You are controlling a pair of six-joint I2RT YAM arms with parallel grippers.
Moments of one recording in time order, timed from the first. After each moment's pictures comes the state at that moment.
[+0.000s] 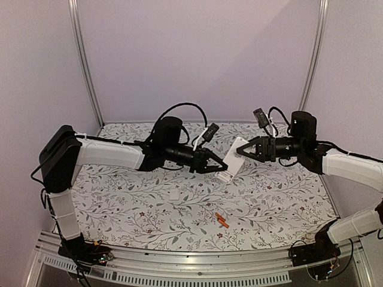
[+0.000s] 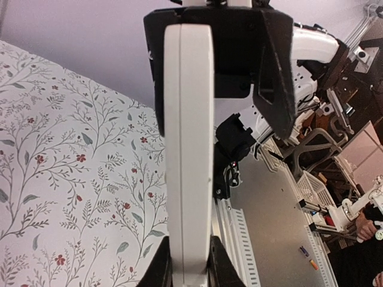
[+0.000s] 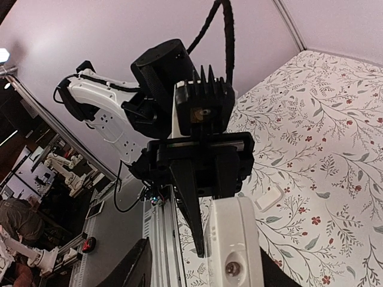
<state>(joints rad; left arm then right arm) -0.85 1.90 1.24 0.37 0.89 -0.36 0.48 1.27 0.80 0.21 -1.00 0.38</state>
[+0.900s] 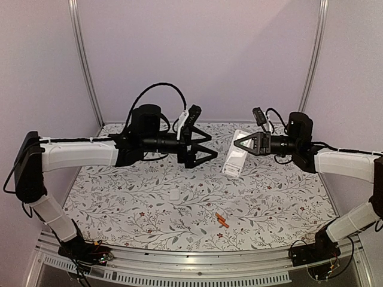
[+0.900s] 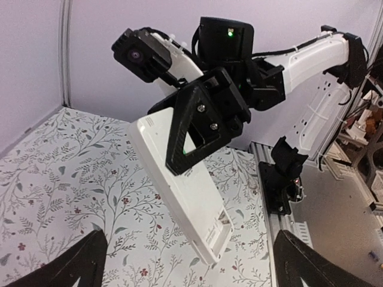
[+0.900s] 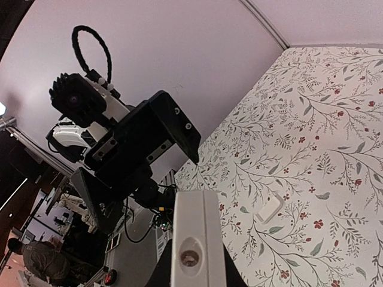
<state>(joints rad) -0.83 1.66 1.14 0.35 0.64 -0.14 0.46 1.41 0.79 0.52 -0.97 0.70</state>
